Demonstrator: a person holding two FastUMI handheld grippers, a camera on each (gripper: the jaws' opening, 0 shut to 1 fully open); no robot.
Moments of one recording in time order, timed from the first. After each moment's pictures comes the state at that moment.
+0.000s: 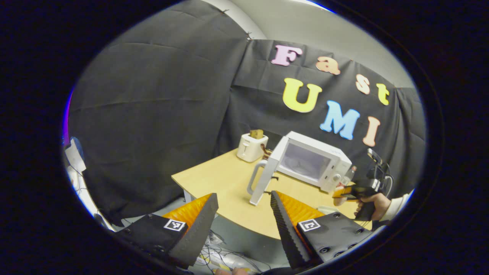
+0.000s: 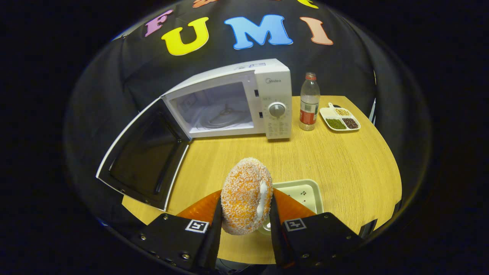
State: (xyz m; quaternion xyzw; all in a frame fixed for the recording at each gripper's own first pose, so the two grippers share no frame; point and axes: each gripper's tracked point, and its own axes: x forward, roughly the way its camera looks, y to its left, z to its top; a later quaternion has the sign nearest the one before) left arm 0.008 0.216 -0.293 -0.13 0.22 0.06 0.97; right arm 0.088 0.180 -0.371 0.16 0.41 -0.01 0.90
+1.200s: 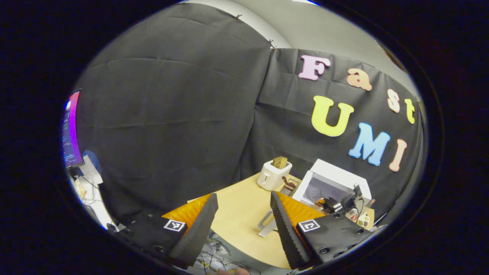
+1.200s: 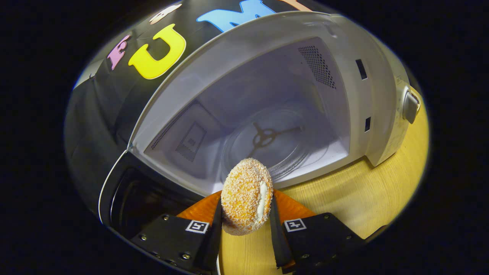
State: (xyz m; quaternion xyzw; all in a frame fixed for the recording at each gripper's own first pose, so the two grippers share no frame) left arm 0.097 0.218 -0.222 -0.13 0.23 0.17 0.95; right arm 0.360 0.268 -0.488 0.34 0.33 -0.04 0.88
